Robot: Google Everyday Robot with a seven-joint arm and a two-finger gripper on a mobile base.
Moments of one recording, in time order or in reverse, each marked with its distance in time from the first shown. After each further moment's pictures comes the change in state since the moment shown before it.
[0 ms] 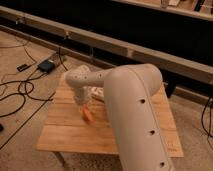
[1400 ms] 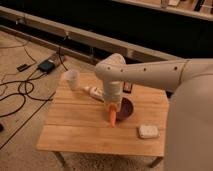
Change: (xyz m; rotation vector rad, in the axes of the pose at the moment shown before) arm 0.155 -0.126 -0.091 0.092 -0.010 0.623
